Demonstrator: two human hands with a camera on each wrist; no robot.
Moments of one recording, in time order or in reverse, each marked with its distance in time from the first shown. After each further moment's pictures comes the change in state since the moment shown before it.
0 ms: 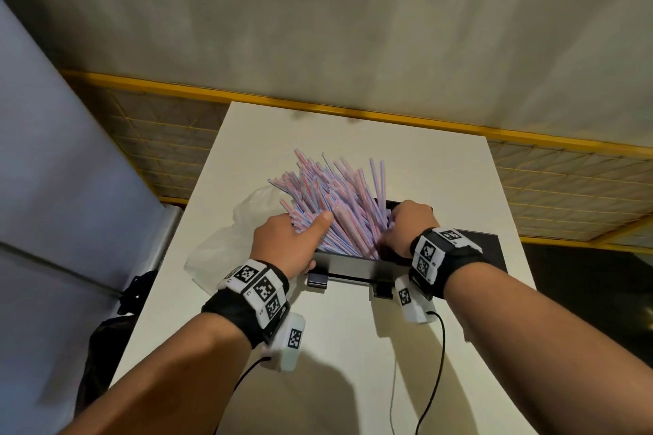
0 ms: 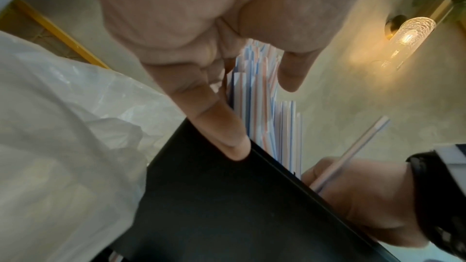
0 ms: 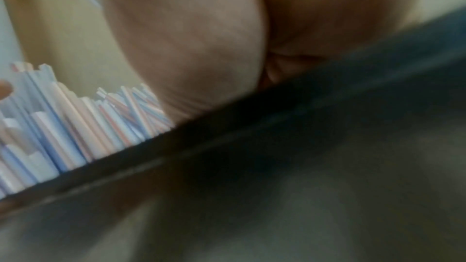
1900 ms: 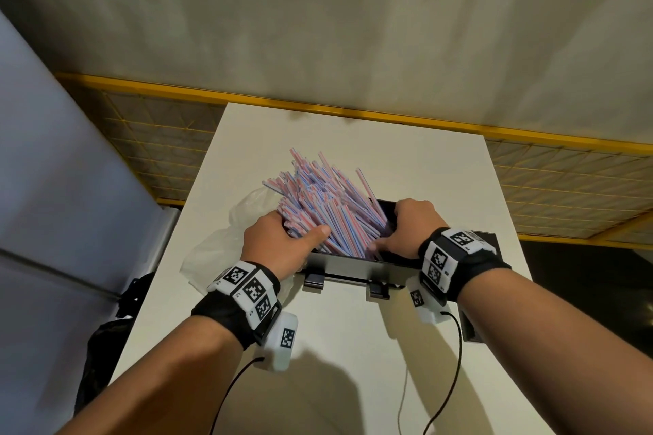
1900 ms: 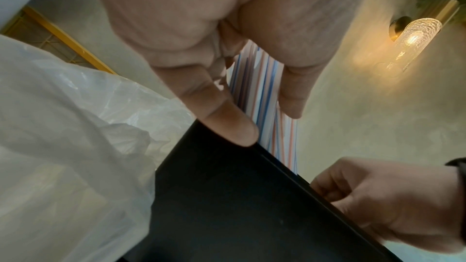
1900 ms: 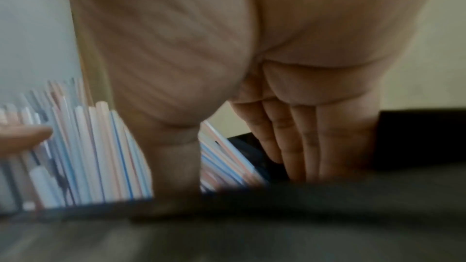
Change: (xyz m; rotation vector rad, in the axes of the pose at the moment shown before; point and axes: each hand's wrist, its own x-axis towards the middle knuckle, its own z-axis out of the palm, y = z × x) left_hand 0.013 -0.018 0.001 -0.003 0.058 0.084; right_hand -0.007 0.009 -0.014 -0.021 -0.031 -0.047
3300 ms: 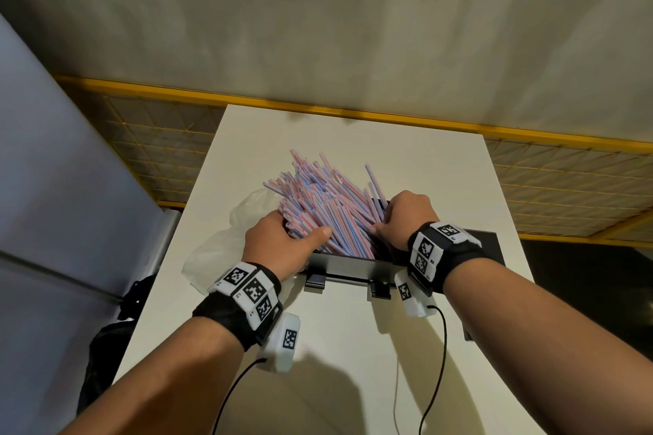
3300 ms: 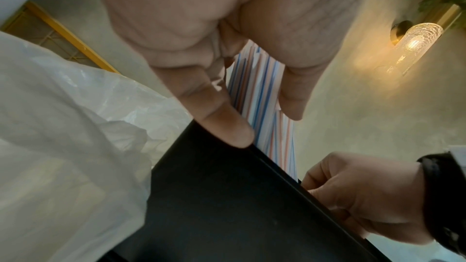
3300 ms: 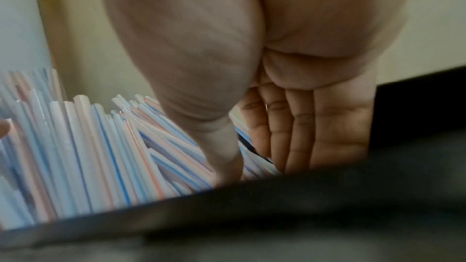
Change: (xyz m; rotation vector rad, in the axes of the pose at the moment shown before) left_hand -0.004 0.004 -0.003 0.005 -0.016 -0.022; right_hand 0.014 -0.011 0.007 0.142 0.097 0.087
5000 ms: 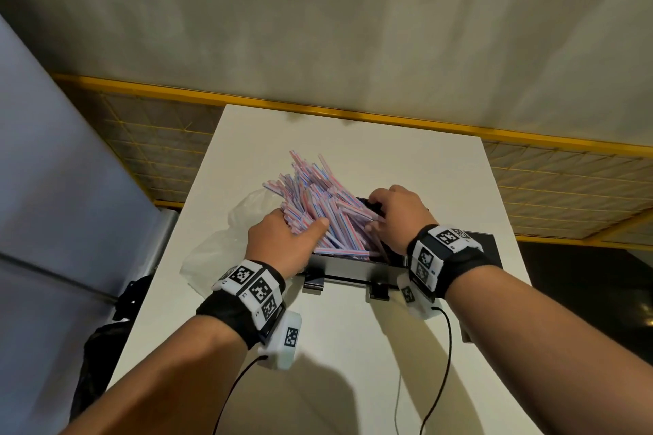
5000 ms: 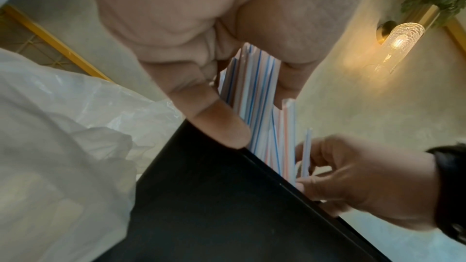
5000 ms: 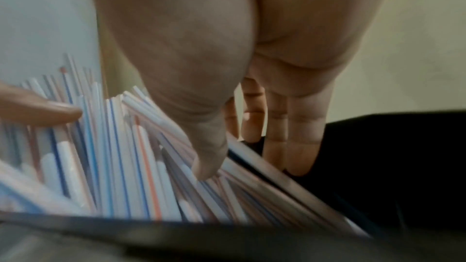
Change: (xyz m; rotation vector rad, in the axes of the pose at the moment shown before) left_hand 0.006 0.004 0.004 0.015 0.012 0.010; right_hand -0.006 0.001 -0.001 -0.052 0.061 -0.331
